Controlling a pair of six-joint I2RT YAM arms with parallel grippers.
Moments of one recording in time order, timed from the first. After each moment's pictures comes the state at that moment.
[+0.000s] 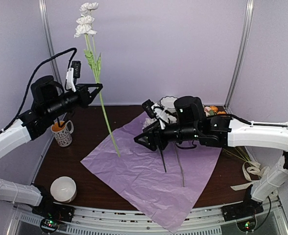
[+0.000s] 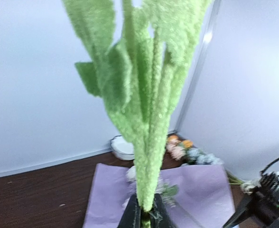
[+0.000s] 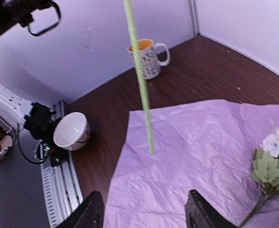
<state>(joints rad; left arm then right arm) -0.53 1.08 1.02 0.03 0.17 -0.23 0.99 1.48 1.15 -0.10 -0.18 0.22</state>
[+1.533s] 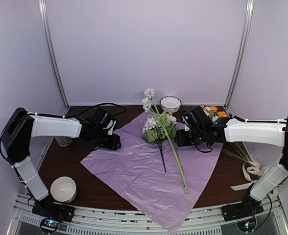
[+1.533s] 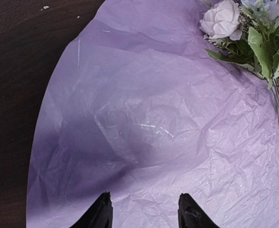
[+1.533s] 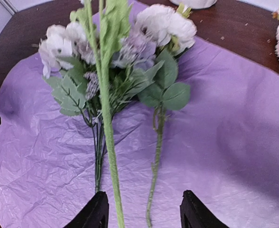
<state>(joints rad) -0.64 1.73 1.07 -0.31 0.01 -0.34 0.76 1.55 1.02 -0.32 0.23 0.50</state>
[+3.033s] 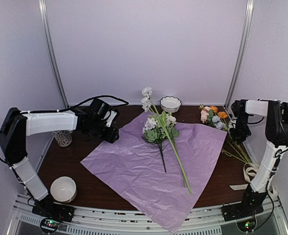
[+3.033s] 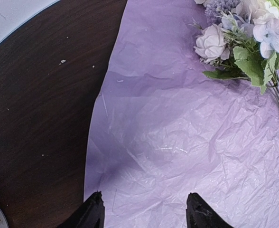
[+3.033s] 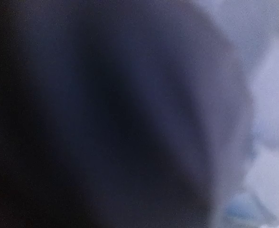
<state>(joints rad) -0.61 1.69 1.17 -0.40 -0.05 -0.06 -0.11 1.89 1.36 -0.97 0.28 0.01</state>
